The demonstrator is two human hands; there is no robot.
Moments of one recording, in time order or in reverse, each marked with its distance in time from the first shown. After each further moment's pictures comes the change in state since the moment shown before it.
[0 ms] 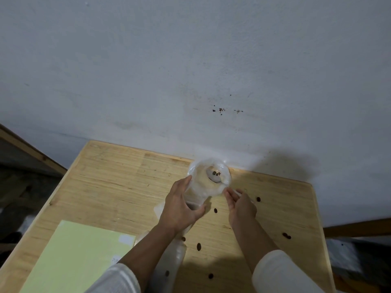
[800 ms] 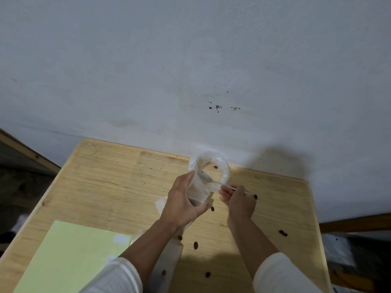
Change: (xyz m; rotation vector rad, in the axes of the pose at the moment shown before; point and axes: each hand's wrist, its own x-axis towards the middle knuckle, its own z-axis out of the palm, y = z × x) left_hand 0.009 0.004 0.009 -0.017 -0.056 0.018; right_hand -0.006 0.001 -0.001 -0.412 0.000 -0.295
